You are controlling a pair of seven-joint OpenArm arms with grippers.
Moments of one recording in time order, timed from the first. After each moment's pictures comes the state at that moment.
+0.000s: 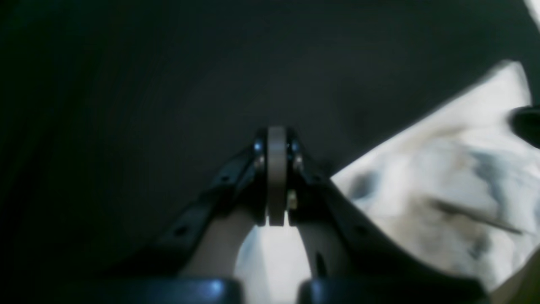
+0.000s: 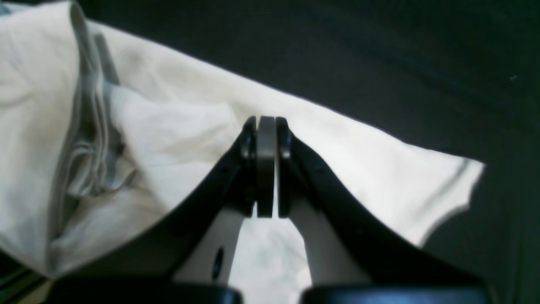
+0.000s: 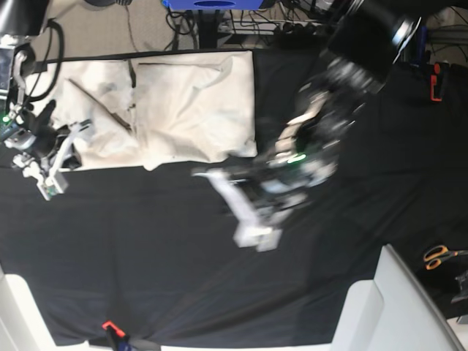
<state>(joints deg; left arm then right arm) -4.8 -14.6 26.8 94.8 -25.1 8.4 41.2 -7.4 13.6 15.9 87.5 7.9 40.2 -41.6</state>
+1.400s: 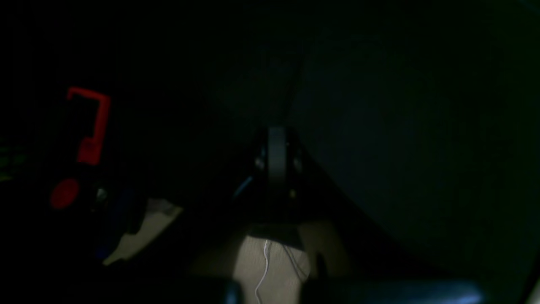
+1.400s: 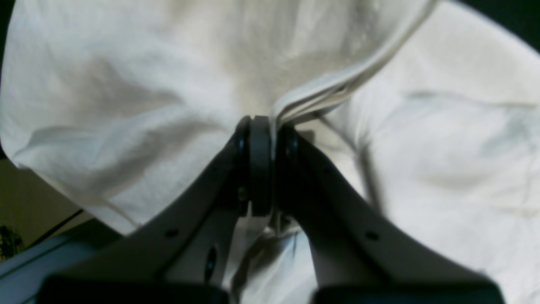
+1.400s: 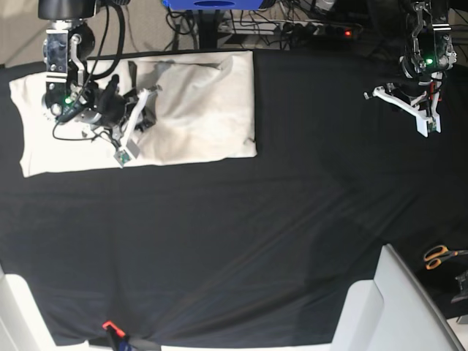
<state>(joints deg) 29.1 -20.4 -16.8 98.2 -25.1 7.8 40.8 -9.7 2.8 7.8 81.9 7.7 39.9 -47.1</state>
